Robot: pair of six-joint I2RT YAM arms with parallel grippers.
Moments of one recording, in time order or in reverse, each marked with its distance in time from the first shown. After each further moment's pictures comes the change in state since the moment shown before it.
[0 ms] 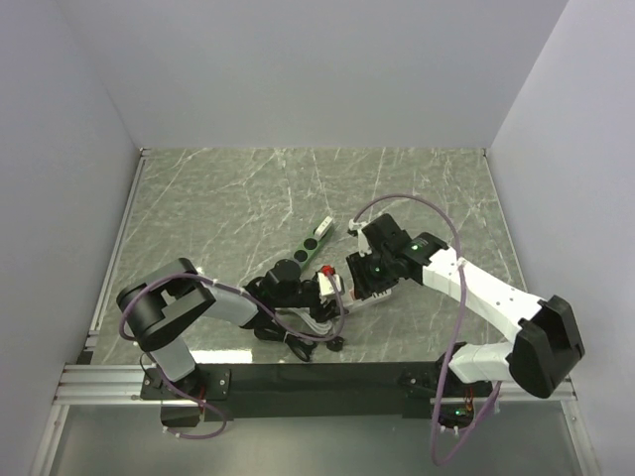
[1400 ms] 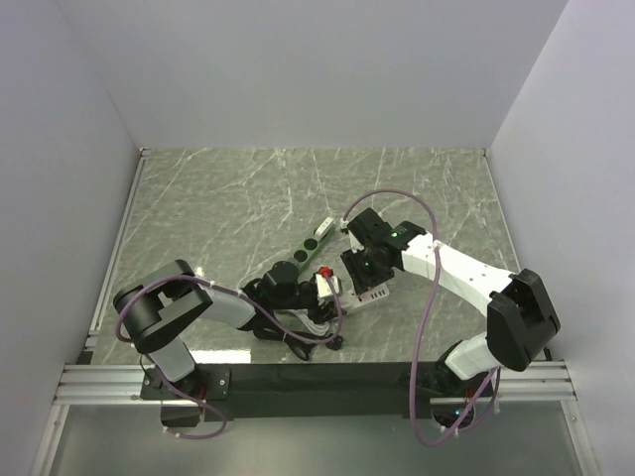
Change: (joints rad) left arm 0.000 -0.024 -0.027 0.004 -0.013 0.003; right arm 0.009 0.197 0.095 -0.054 0.115 -0.026
